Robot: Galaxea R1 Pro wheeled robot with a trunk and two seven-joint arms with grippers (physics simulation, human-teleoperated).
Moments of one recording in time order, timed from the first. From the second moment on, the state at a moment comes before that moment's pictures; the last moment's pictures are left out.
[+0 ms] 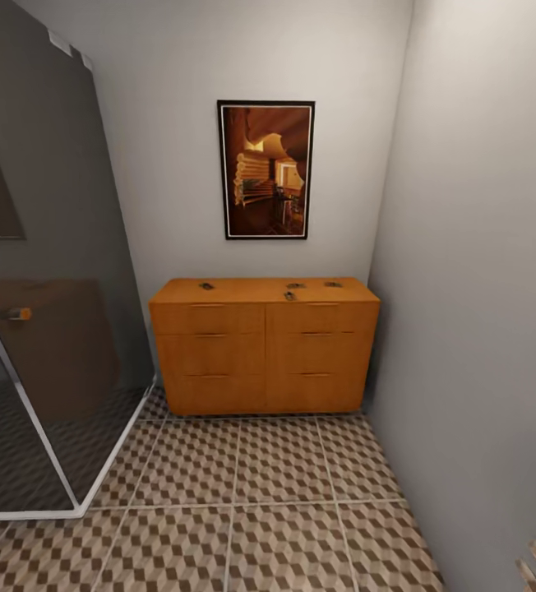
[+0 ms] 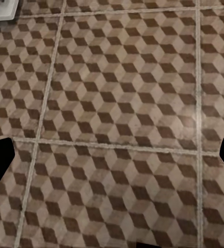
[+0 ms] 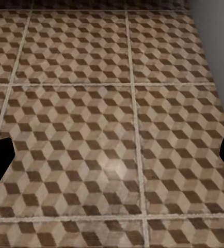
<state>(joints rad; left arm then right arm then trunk) -0.01 0.02 0.00 -0.42 0.00 -0.32 0.20 -0.02 0.03 0.00 -0.61 0.04 -0.35 -0.04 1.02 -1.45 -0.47</state>
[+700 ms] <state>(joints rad) -0.01 0.02 0.00 -0.42 0.00 -0.32 0.20 -0.02 0.02 0.00 -0.61 0.04 -0.35 -0.03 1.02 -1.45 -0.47</state>
